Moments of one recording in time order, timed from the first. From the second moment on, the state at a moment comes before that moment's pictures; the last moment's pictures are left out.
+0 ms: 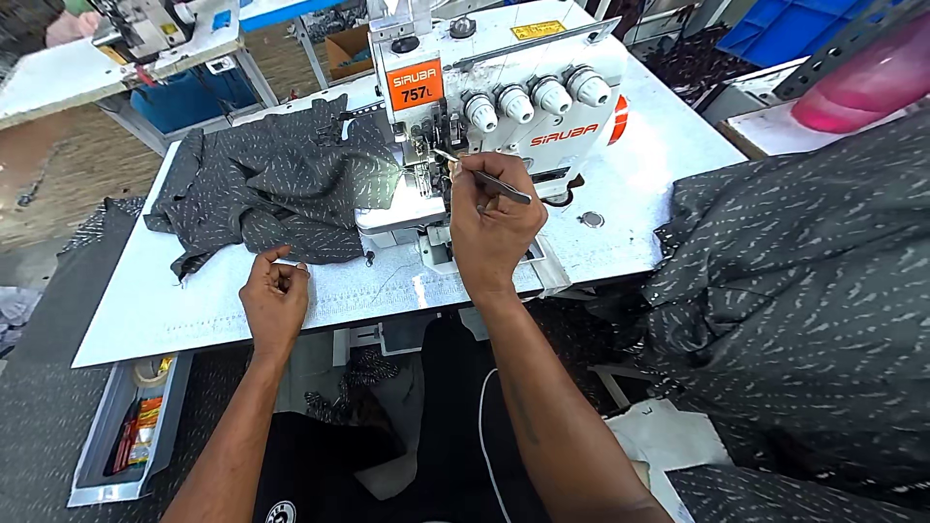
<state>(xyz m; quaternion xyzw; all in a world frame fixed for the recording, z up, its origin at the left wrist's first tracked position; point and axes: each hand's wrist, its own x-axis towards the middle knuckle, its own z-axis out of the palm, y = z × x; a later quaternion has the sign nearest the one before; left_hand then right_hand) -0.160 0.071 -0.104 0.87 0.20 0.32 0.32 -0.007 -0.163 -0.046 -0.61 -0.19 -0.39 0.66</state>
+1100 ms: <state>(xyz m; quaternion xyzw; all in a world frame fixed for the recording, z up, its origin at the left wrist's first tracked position) -0.130 0.015 -0.036 0.87 0.09 0.30 0.37 -0.024 -0.185 -0.036 -0.54 -0.16 -0.27 0.78</state>
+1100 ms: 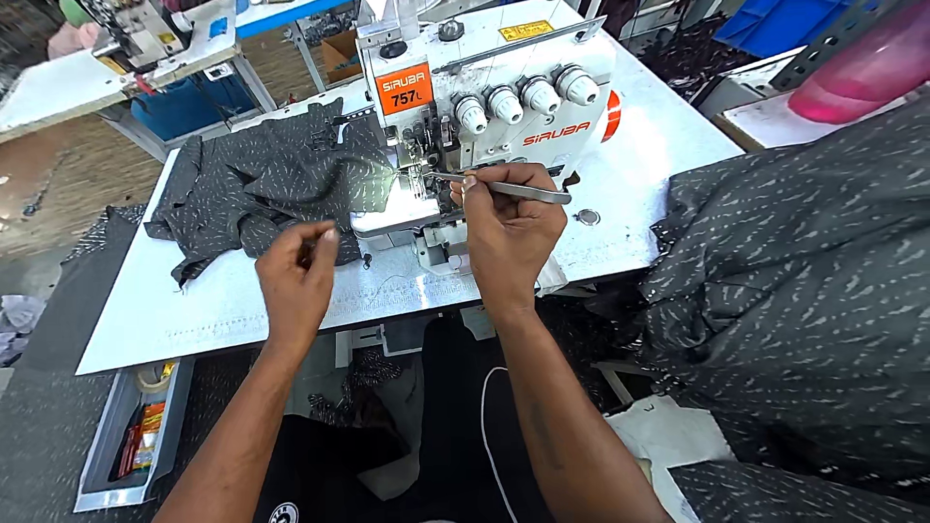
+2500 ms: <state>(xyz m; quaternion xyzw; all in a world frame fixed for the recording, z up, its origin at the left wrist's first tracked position) -0.174 -0.031 -0.049 0.97 -0.11 0.14 0.19 -0.059 -0.241 -0.067 -0.72 -0.21 -0.12 0.65</state>
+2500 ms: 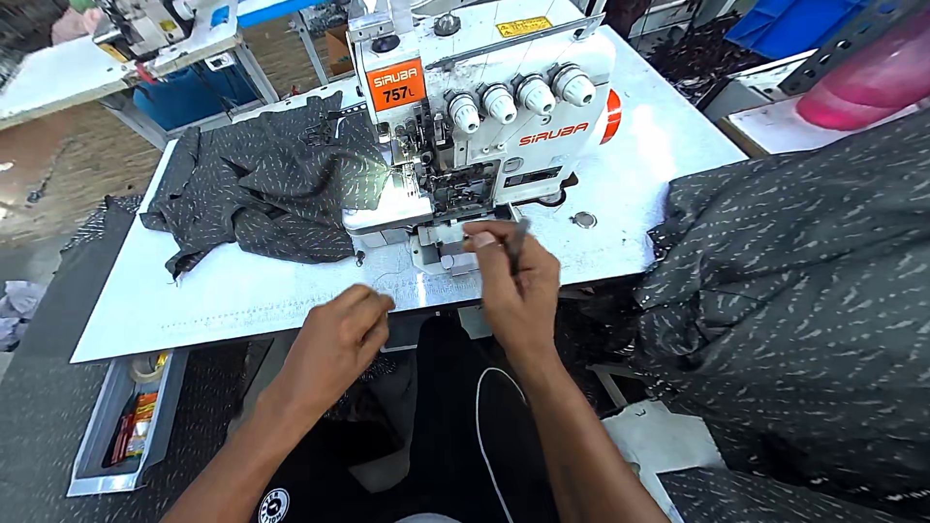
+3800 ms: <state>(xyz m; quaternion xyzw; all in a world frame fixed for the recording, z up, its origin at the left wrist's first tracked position) -0.139 -0.023 0.028 0.86 -0.13 0.19 0.45 -0.076 -0.232 -0.013 -0.66 -0.50 -0.29 0.48</state>
